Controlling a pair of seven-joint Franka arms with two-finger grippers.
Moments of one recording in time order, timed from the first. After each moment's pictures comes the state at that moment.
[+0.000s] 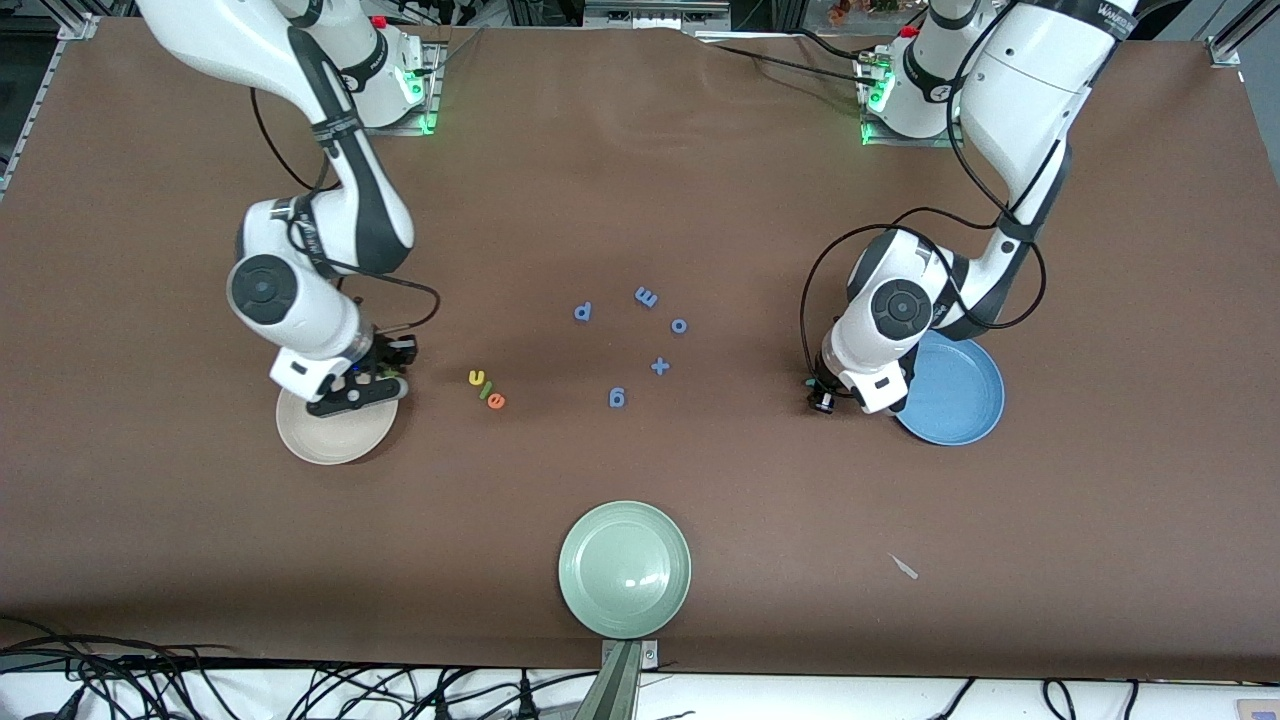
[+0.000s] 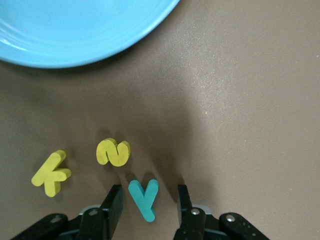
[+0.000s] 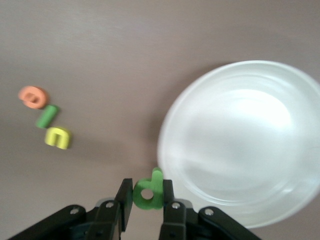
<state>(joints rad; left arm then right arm) -0.14 0.60 -0.23 -1.95 0.12 2.52 -1.71 0.43 0.41 -0.24 -1.94 0.08 2.28 -0.15</state>
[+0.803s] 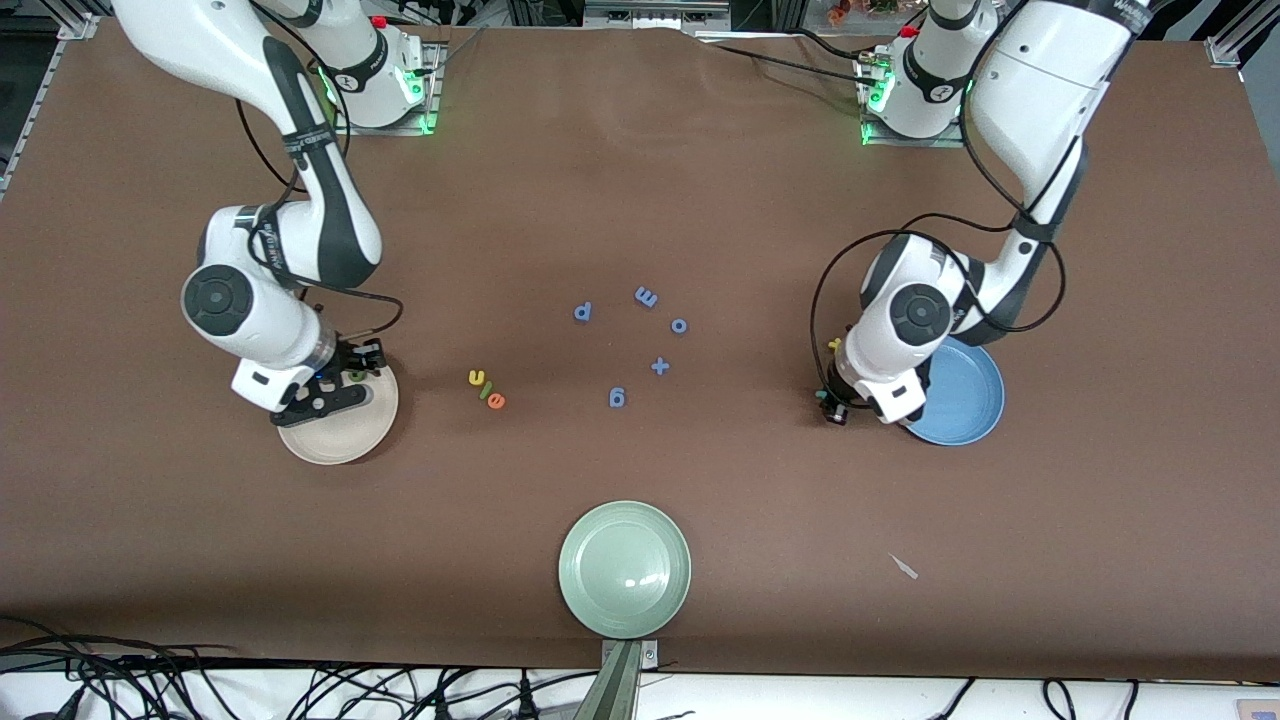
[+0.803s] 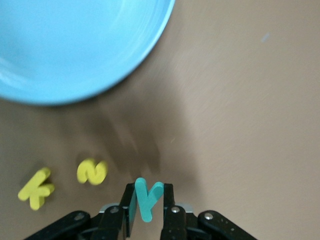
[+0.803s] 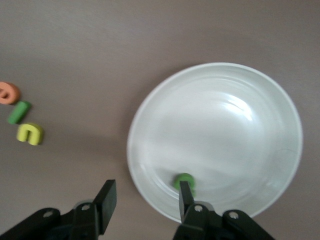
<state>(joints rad) -0.10 0.58 -0.22 -1.89 0.12 2.48 -1.70 0.44 0.42 -0.25 -1.93 0.09 2.27 -0.15</state>
